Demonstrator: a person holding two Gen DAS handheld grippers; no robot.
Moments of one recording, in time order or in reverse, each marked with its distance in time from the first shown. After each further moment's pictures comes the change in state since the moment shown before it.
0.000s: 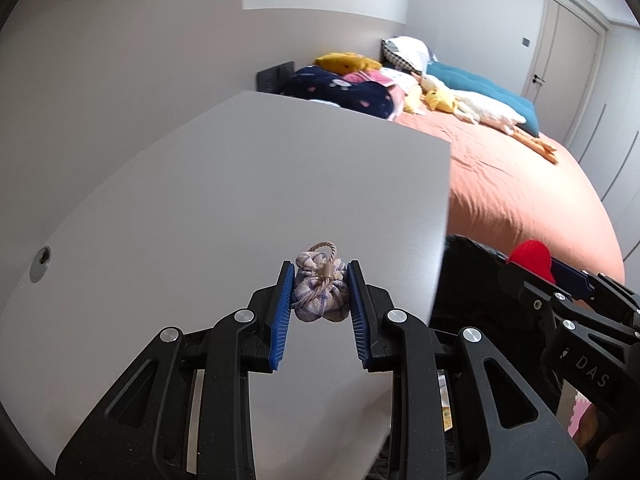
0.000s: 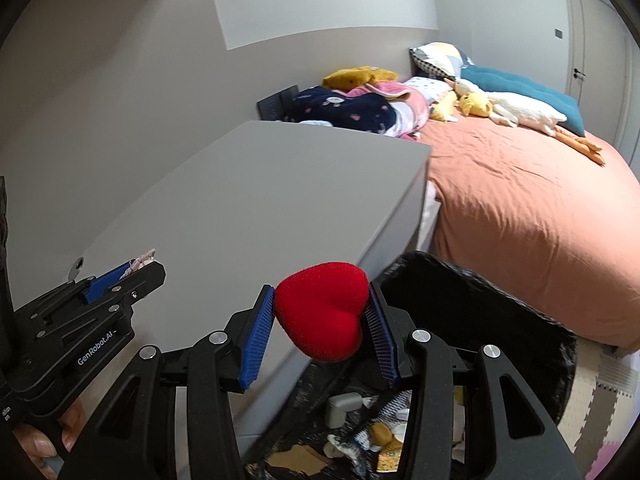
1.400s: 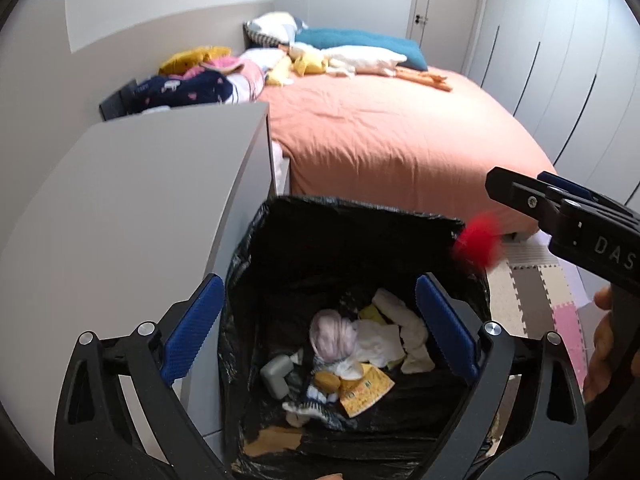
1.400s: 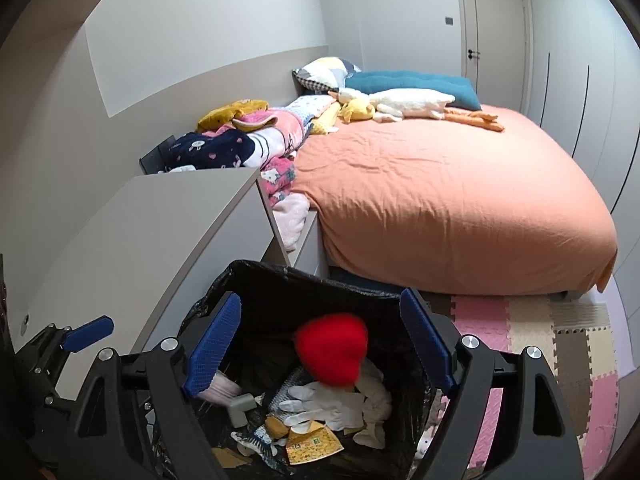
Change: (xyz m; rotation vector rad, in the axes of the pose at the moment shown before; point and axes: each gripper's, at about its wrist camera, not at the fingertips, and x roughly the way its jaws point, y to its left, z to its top) left arm 0.000 -0.155 -0.033 0.319 0.052 -0.277; right arm -0.085 -0.151 -0.037 0.213 -0.108 -0.266
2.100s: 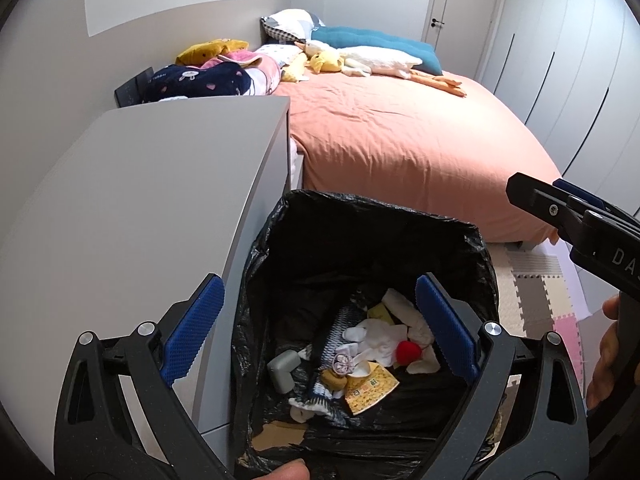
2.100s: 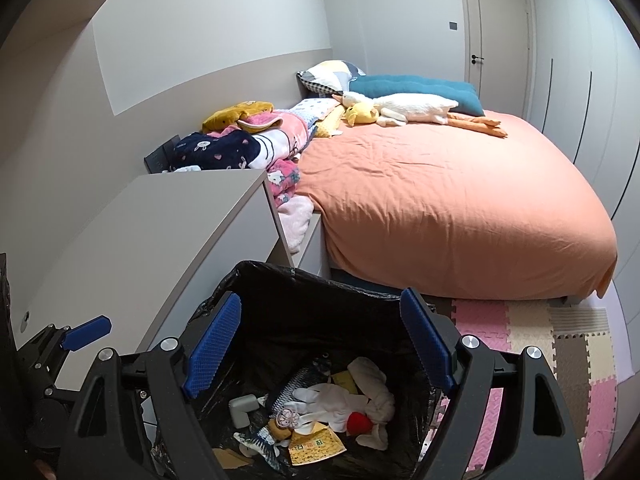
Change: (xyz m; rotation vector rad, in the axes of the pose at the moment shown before) left arm -0.004 0.016 -0.003 -0.058 0.016 0.022; right arm -0.004 0.011 0.000 -0.013 -0.007 0.005
